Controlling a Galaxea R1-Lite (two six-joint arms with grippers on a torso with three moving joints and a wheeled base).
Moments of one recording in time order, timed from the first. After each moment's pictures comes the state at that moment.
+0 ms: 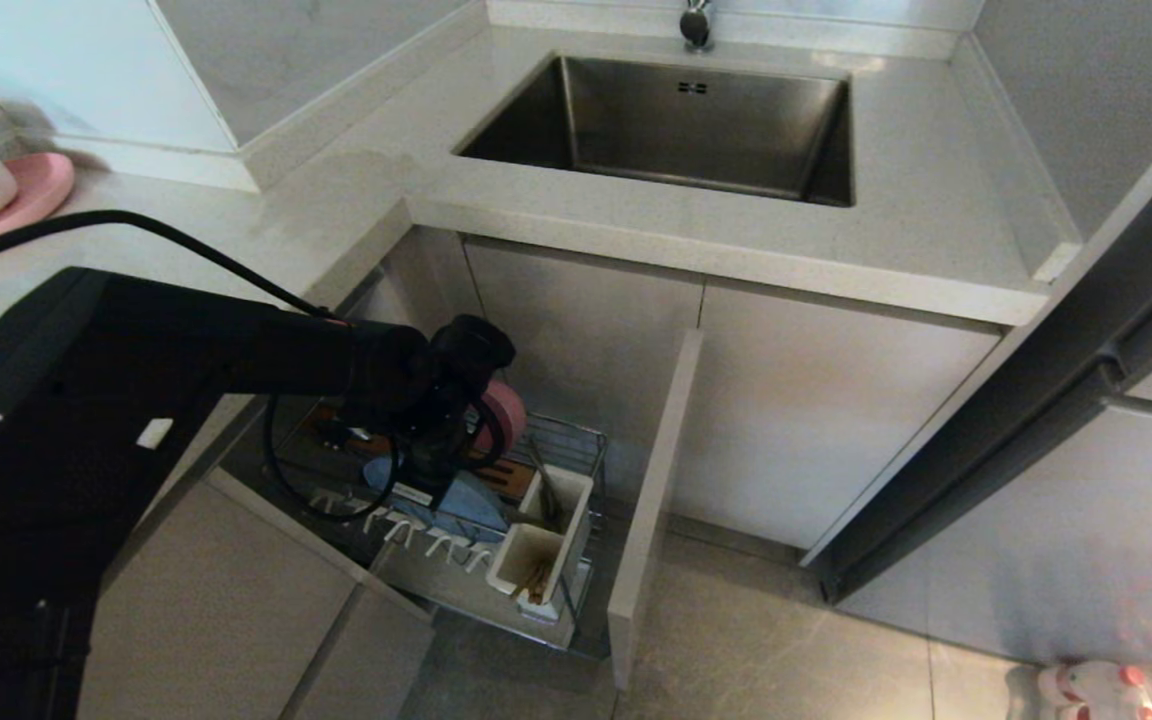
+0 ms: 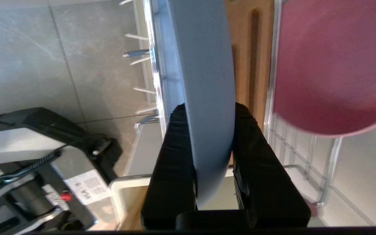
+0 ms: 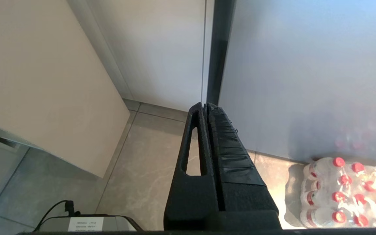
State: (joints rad) left arm -0.40 2.19 -1.66 0.55 0.46 -1.51; right arm 0.00 0.00 0.00 0.00 -0.01 0.02
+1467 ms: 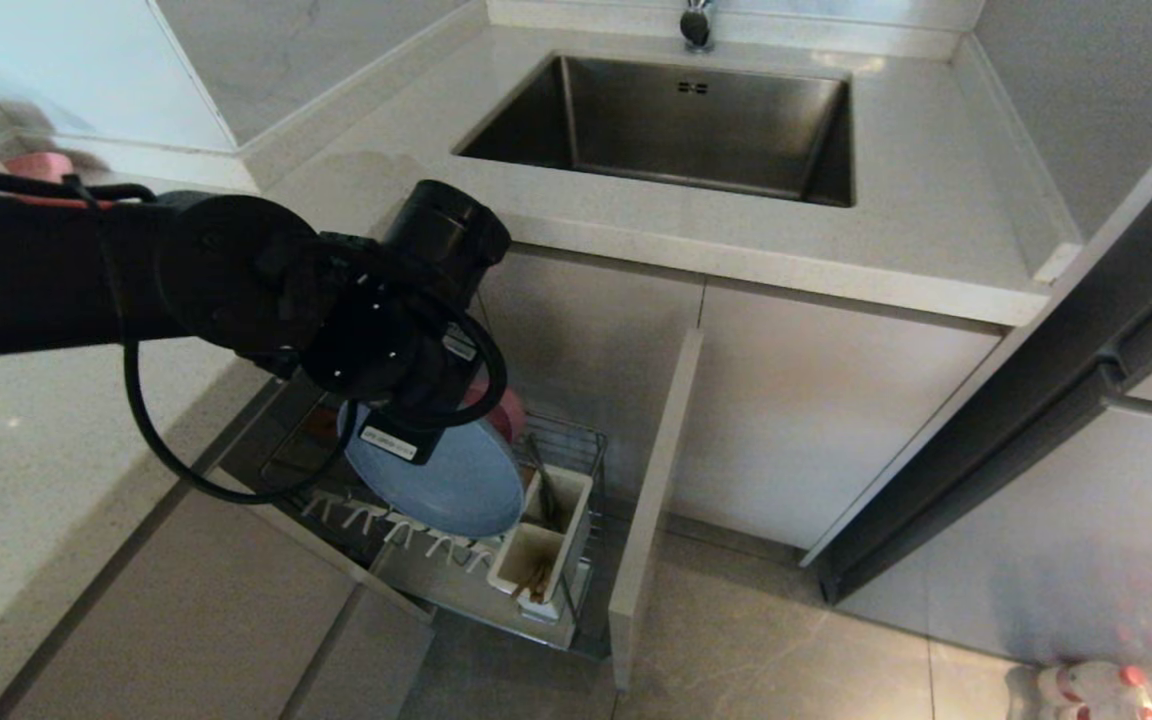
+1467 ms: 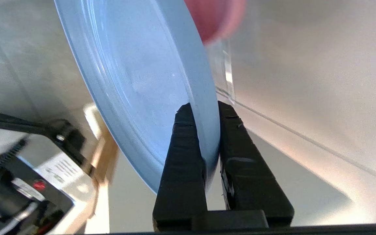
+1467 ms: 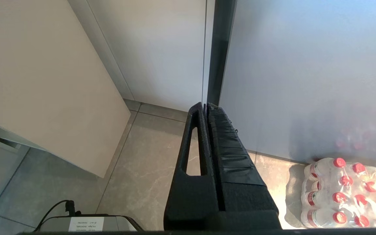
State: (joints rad) left arm -0.62 1.83 -1.60 0.59 0.55 -1.50; right arm 0.00 0.00 0.00 0.00 -0.01 0.02
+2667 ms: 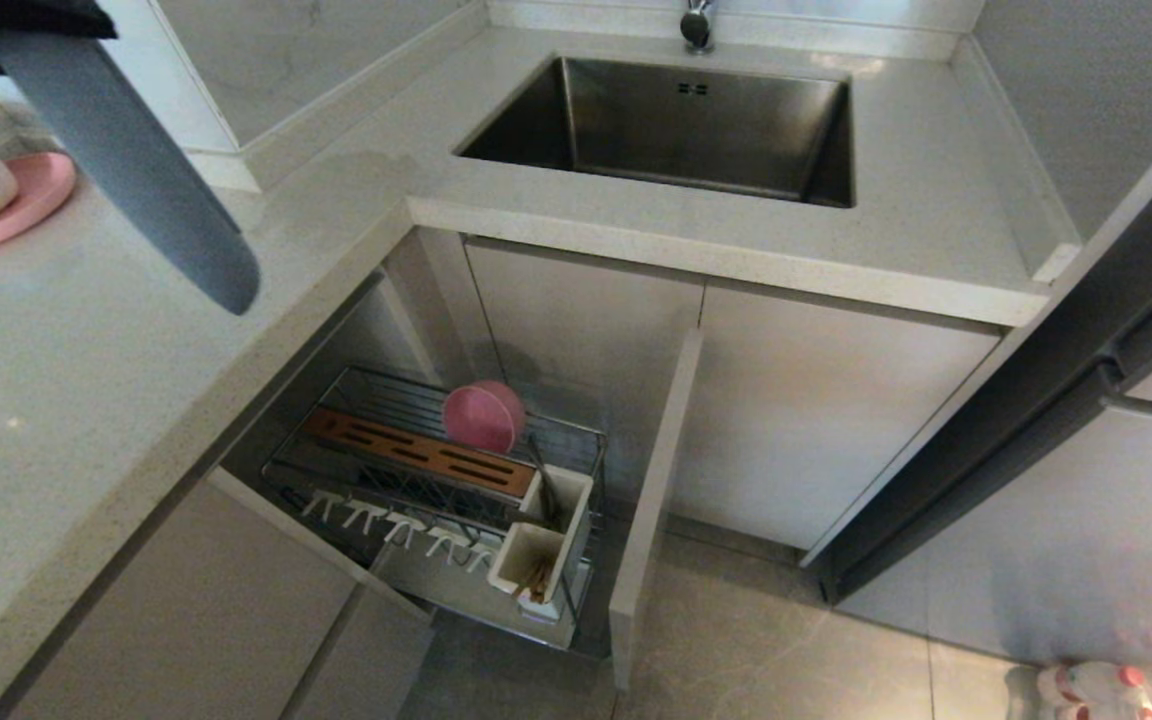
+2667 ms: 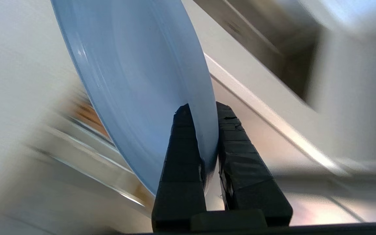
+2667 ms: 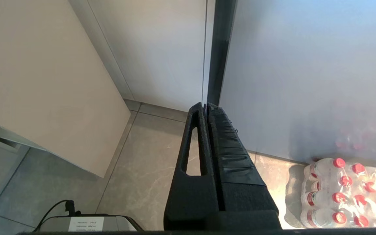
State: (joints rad) left arm -0.78 1.34 -1.94 0.77 0.69 -0.62; right arm 0.00 0.00 0.00 0.00 -0.01 0.02
